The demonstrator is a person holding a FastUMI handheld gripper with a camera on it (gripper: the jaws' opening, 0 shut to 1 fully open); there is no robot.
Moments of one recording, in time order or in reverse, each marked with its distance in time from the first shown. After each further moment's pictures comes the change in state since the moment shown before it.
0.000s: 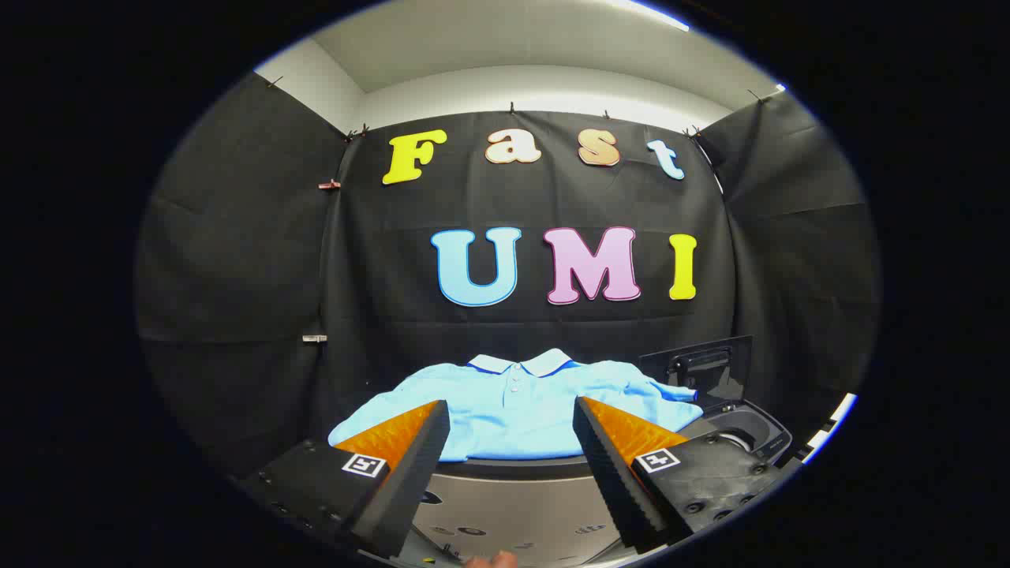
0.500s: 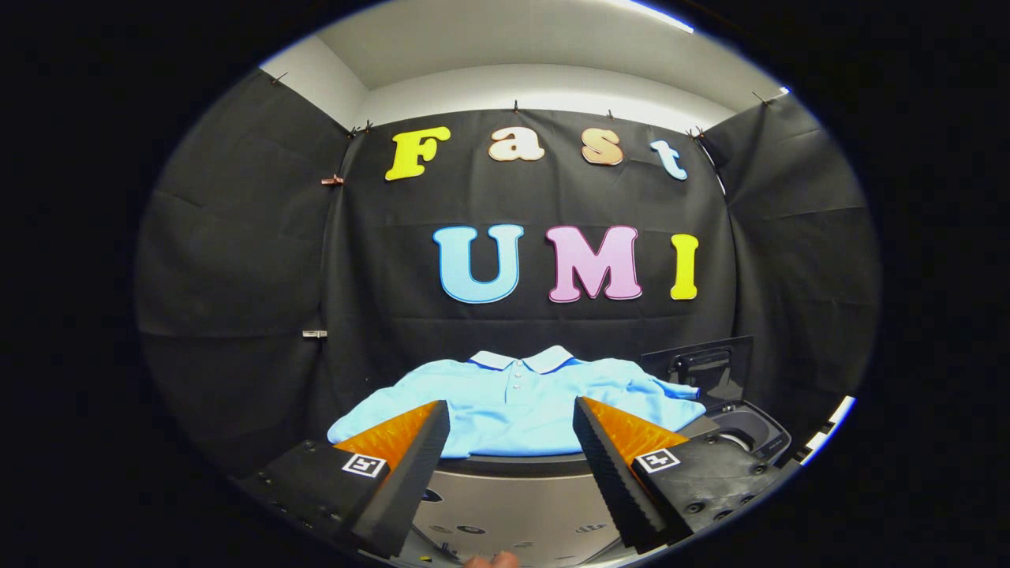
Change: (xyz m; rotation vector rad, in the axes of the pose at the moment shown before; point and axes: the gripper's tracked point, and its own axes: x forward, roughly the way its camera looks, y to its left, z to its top) arm 0.000 -0.002 -0.008 -0.012 0.009 -0.002
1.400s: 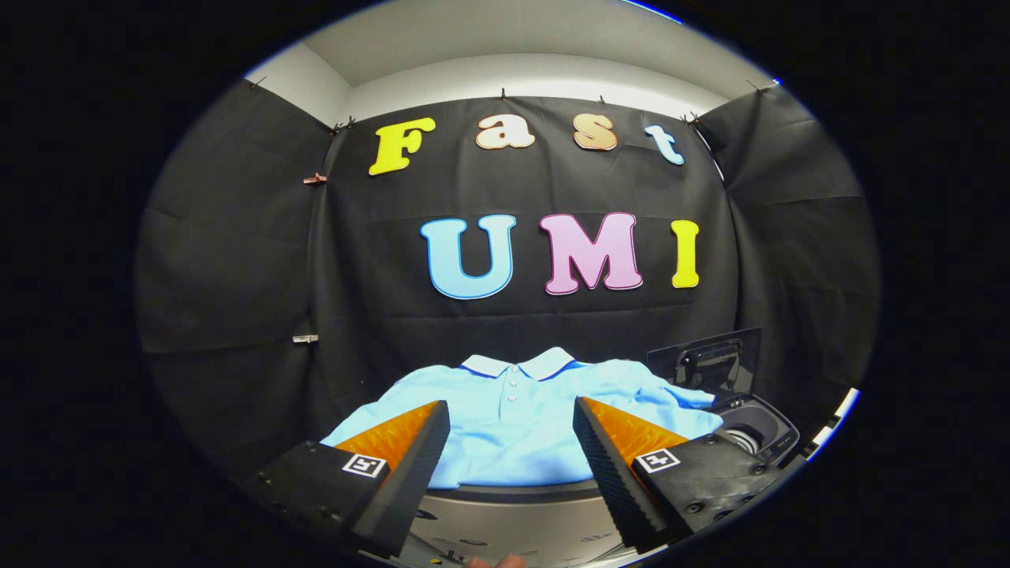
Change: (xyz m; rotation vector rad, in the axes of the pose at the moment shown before) arm 0.061 -0.012 0.020 0.042 0.051 -0.018
